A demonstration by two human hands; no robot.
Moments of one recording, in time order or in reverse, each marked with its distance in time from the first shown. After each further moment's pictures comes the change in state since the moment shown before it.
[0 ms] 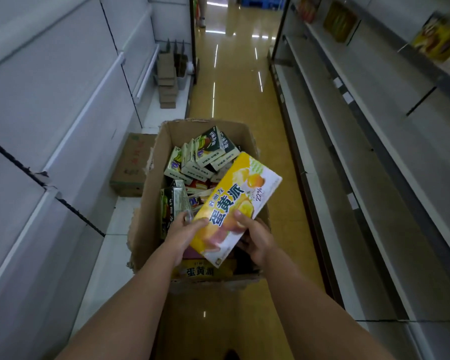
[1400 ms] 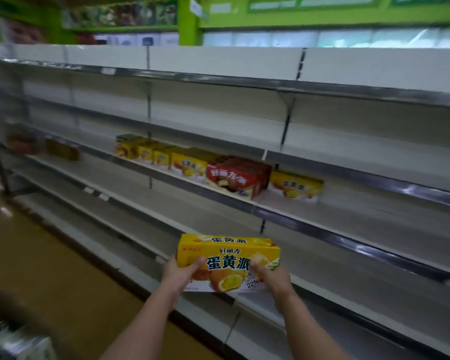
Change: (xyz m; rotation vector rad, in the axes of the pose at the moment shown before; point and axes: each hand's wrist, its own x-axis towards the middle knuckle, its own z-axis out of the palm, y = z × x) left_hand -0.227 0.065 0.264 0.352 -0.921 0.462; right_hand -0.346 -0.014 -0.235 0.140 1.115 -0.624
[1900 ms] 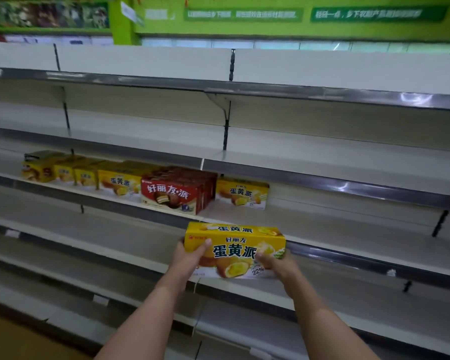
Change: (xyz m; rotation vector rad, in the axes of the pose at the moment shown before) left_hand 0.077 0.062 0.170 0.018 -0.279 0.116; right_hand 0.097 -0.027 -0.143 -0.060 0.207 -0.034
